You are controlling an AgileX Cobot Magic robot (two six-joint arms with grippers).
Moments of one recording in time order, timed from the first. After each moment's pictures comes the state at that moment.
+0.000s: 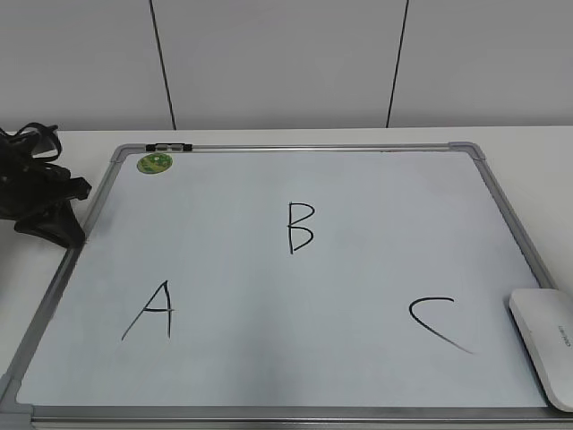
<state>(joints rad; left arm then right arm) 0.06 2.15 -1.43 -0.43 0.86 0.32 -0.02 0.92 -0.67 0.13 0.90 -0.09</state>
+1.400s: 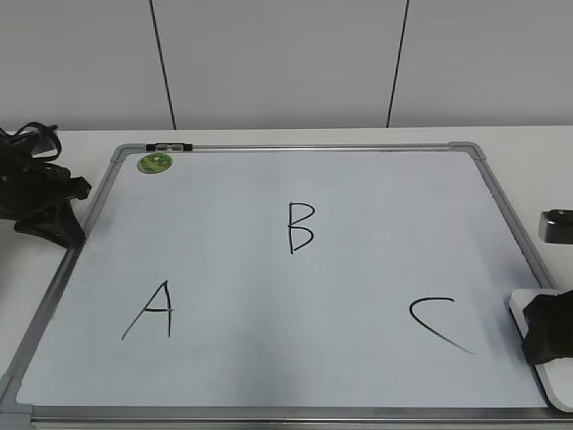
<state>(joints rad) 0.06 2.15 -1.43 -0.44 0.86 0.32 -0.02 1.59 -0.68 0.16 0.59 -0.16</state>
